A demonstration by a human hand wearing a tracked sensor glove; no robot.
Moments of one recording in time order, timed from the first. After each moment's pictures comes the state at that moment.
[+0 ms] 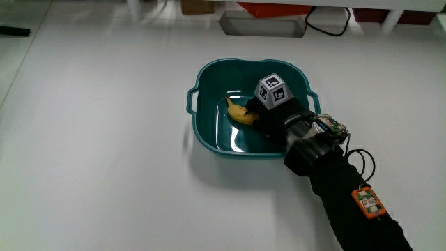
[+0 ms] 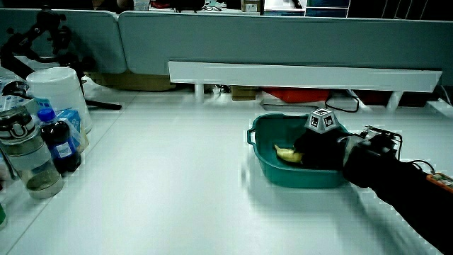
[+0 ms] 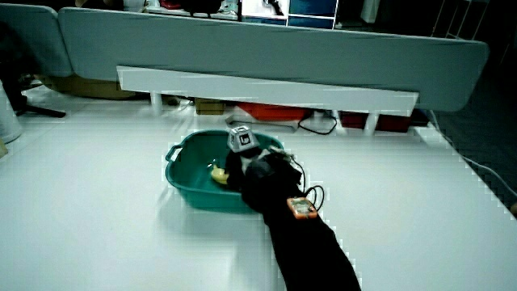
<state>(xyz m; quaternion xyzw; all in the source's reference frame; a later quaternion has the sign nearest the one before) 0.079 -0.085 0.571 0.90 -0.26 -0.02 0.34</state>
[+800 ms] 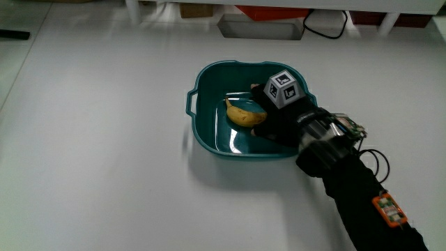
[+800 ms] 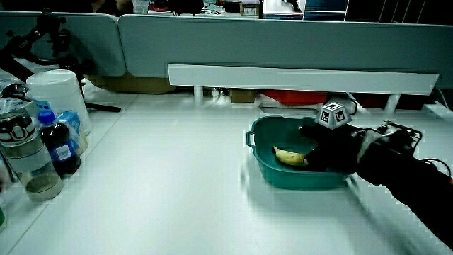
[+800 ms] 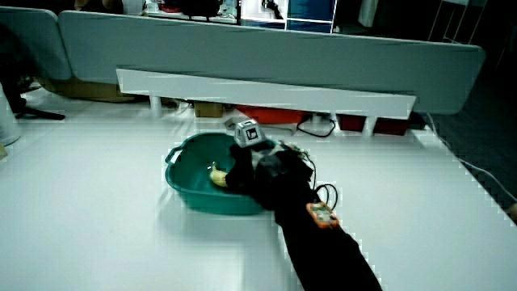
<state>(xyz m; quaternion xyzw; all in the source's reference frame) 0.097 -0.086 0.558 0.91 -0.23 -0.04 0.35</state>
